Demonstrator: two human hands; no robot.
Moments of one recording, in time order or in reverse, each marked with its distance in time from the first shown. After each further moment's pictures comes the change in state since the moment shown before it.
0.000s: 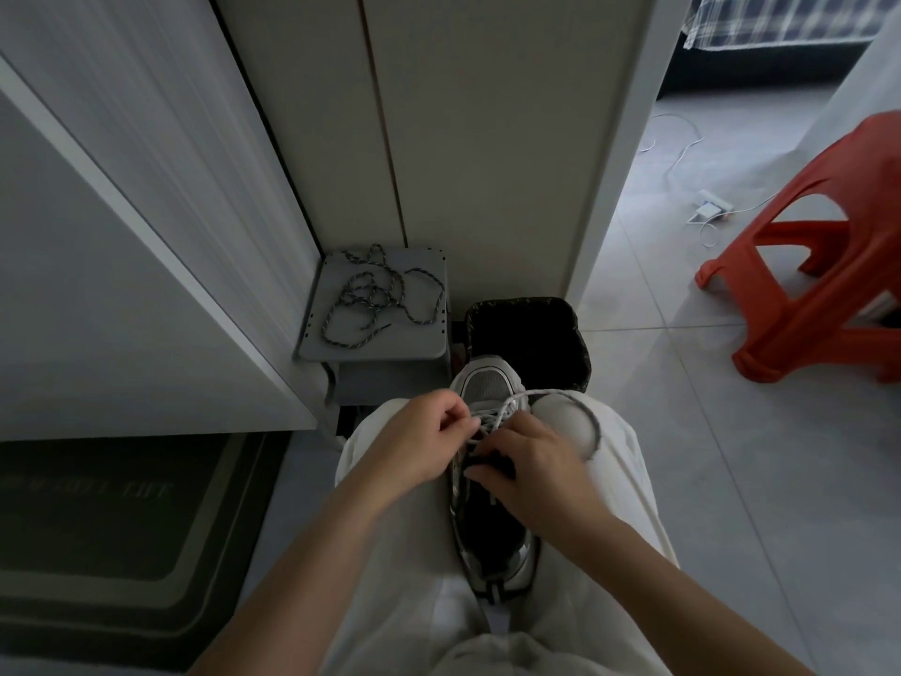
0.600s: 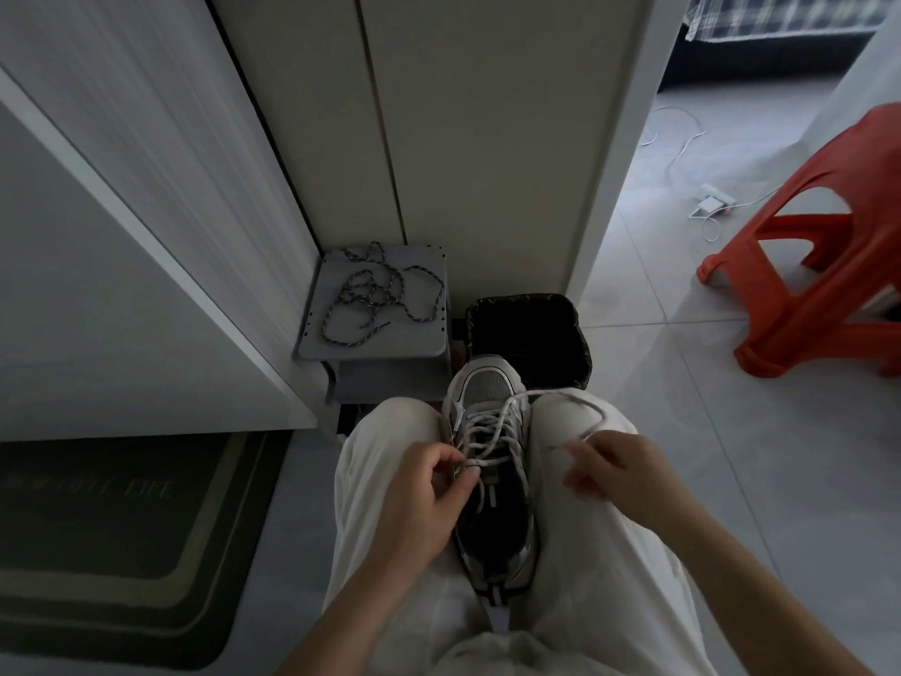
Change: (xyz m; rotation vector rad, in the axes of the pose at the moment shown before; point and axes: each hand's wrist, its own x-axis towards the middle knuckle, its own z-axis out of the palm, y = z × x) left_hand -0.047 -0.032 0.055 -0.289 0.282 -0.017; right_hand -0.028 0.064 -0.030 0.475 -0.074 0.576
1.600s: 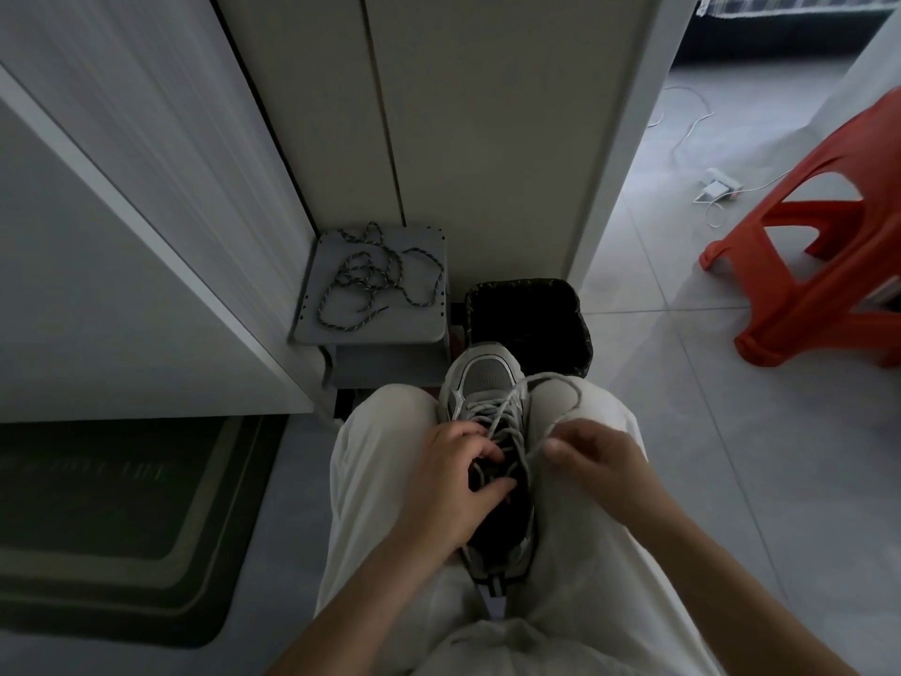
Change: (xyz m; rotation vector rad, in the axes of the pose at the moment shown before) left_hand 0.007 0.020 0.011 0.304 -0.150 0.131; right_hand 0.000 -0.002 0.021 0.145 -0.012 -0.146
